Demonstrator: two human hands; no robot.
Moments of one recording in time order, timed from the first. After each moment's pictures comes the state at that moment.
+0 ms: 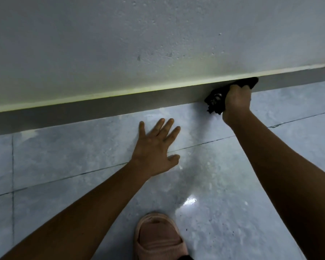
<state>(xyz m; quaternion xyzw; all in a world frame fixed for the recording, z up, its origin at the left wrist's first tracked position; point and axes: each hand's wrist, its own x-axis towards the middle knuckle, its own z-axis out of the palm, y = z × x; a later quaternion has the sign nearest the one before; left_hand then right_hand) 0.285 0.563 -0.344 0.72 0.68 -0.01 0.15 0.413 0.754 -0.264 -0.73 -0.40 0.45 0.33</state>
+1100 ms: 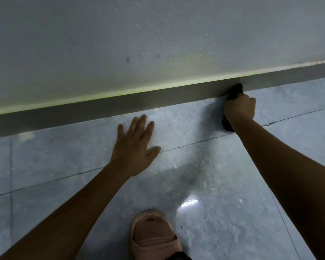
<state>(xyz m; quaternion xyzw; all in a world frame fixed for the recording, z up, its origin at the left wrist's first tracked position) 0.260 0.545 -0.339 0.64 0.74 -0.01 0.18 0.459 0.755 -0.278 -0.79 -0.58 0.18 0.10</state>
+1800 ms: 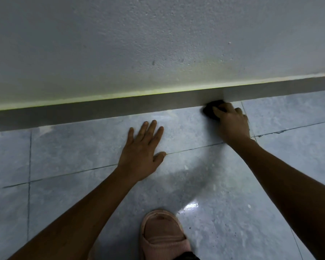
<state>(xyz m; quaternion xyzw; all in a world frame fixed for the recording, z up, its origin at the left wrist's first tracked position) 0.255 0.525 -0.343 0.65 0.74 0.02 0.17 0.450 0.715 -0.293 -0.52 -0.85 0.01 -0.09</state>
